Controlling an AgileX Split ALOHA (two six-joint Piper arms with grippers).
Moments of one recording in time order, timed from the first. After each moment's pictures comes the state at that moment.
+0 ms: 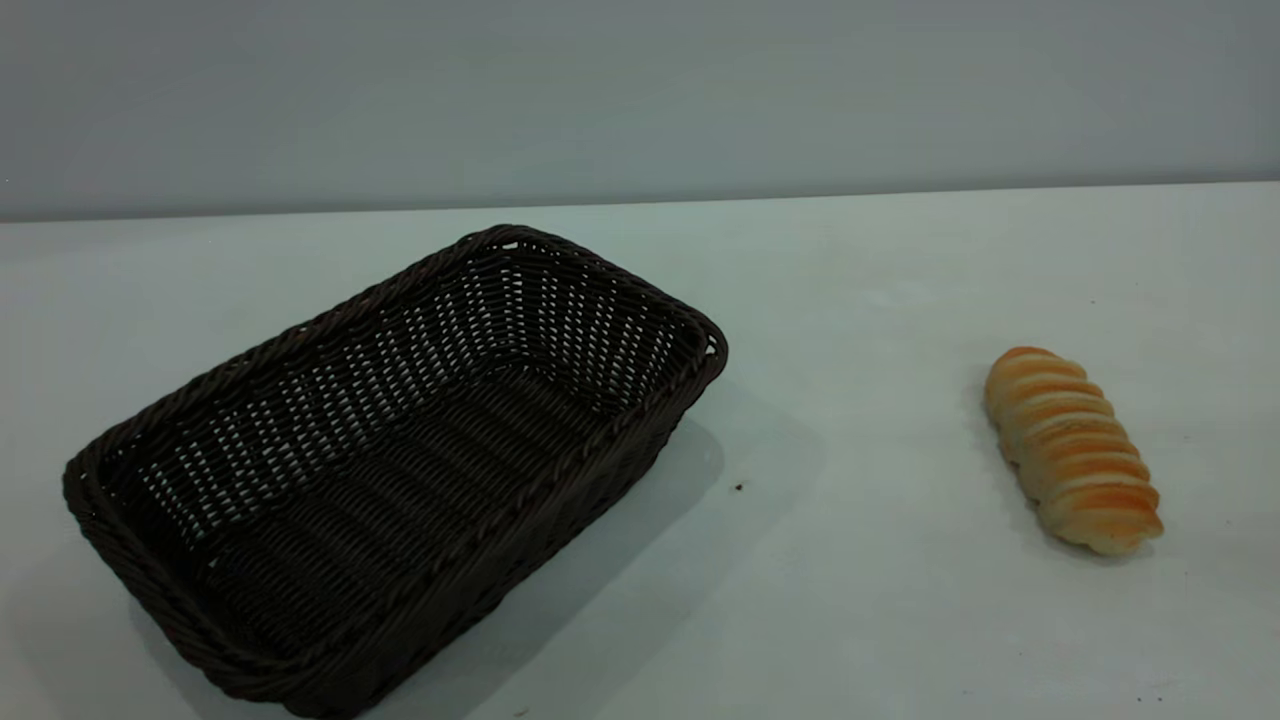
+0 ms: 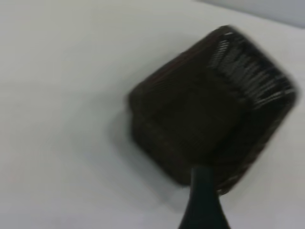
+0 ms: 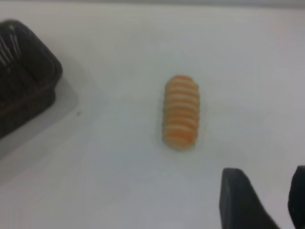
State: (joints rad) left arm -0.03 0.15 -0.50 -0.21 0.88 -0.21; right arm 0.06 0.30 -0.50 0.14 0.86 -0.04
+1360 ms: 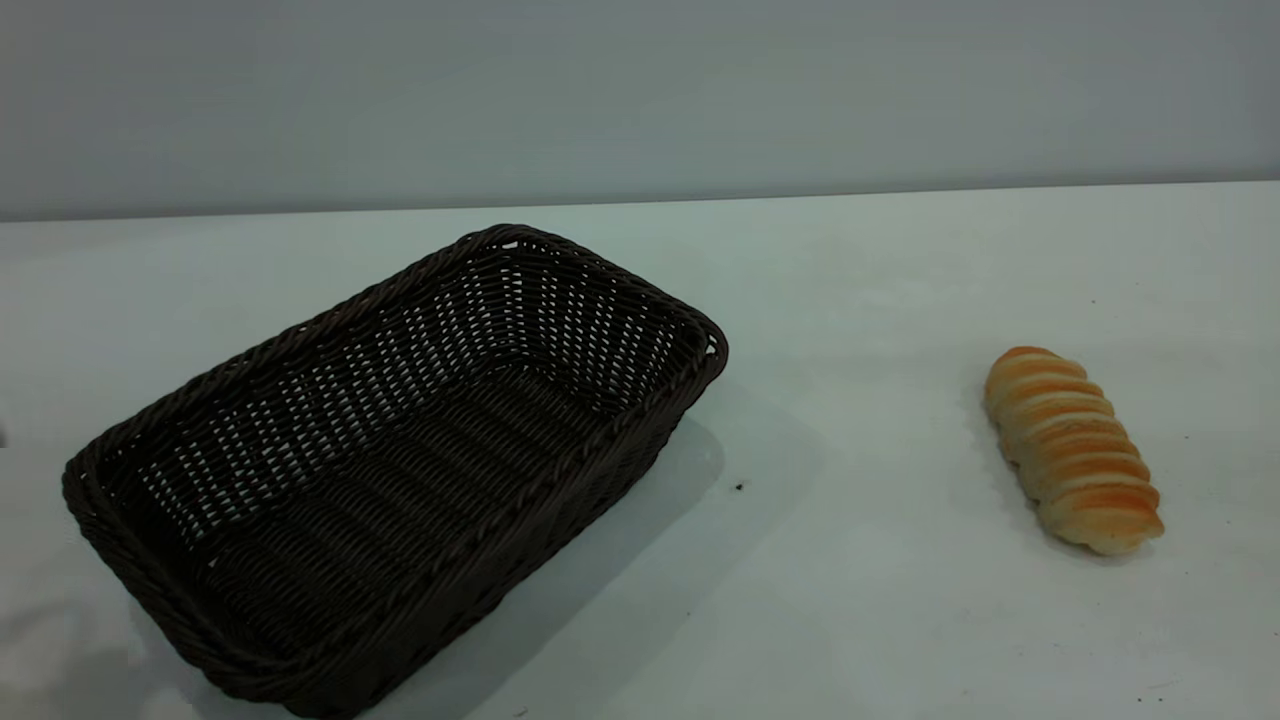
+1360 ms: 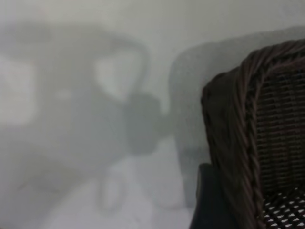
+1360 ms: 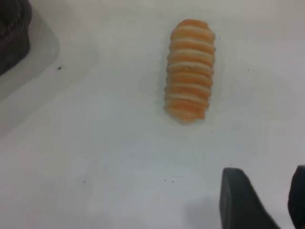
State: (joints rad) left arm -0.06 1.31 -0.46 -0.12 0.23 -0.68; right arm 0.06 0.78 -0.45 0.21 0.55 -0.17
